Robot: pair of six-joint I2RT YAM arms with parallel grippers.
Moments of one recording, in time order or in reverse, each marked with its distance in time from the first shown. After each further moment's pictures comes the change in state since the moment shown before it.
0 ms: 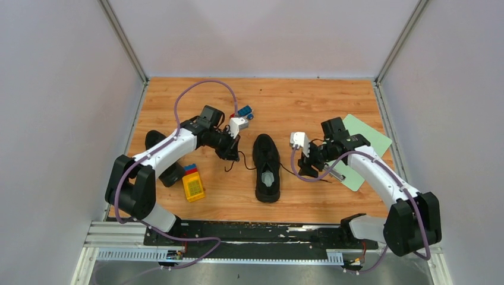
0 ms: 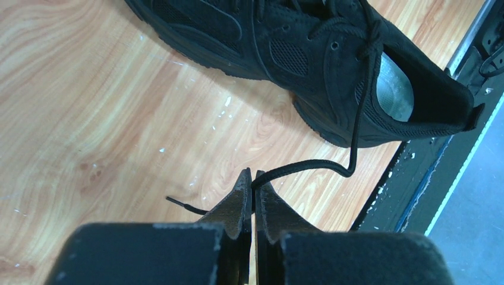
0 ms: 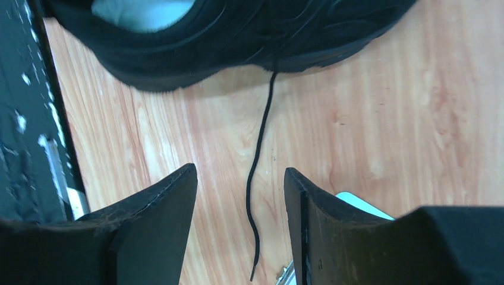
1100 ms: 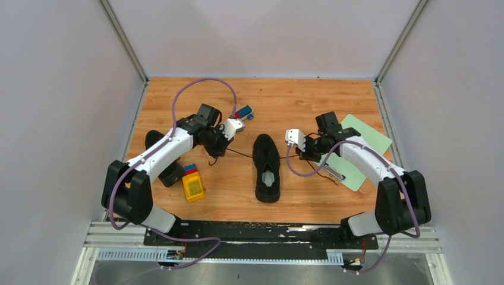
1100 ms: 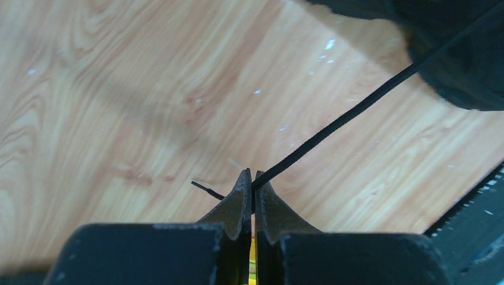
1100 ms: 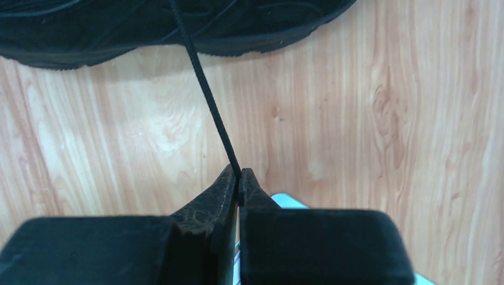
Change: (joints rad) left arm 0.009 -0.021 0.059 -0.138 -0.280 0.198; right arm 0.012 0.201 0.015 0.141 0.112 -0.211
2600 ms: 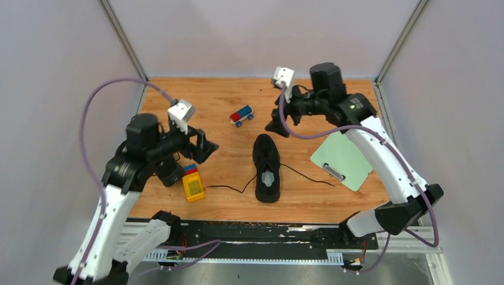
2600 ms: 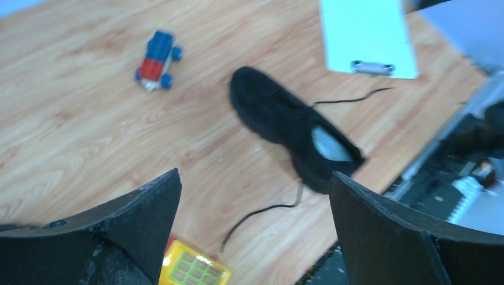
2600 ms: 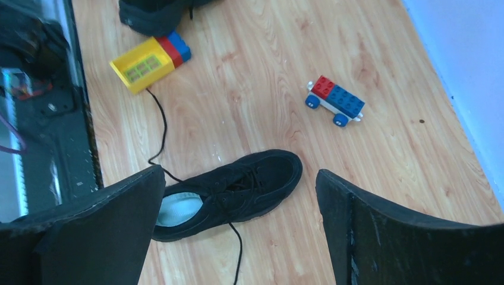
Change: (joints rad) left arm 0.111 -0.574 0.068 -0.017 0.068 -0.422; right arm 0.171 -0.019 0.749 -0.166 -0.099 0.671
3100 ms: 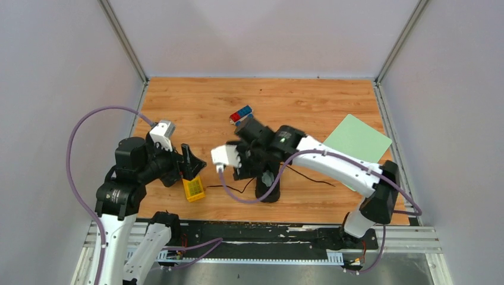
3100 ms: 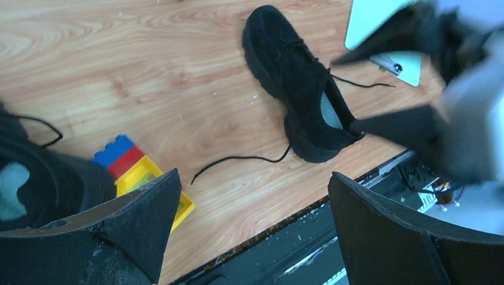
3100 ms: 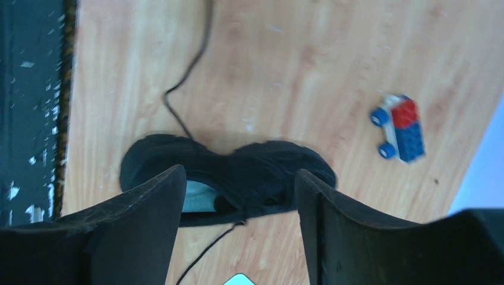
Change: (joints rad) left arm 0.163 -0.272 -0.137 -0.181 0.045 -0.198; right arm 0.492 0.166 -0.092 -0.085 0.444 -0.346
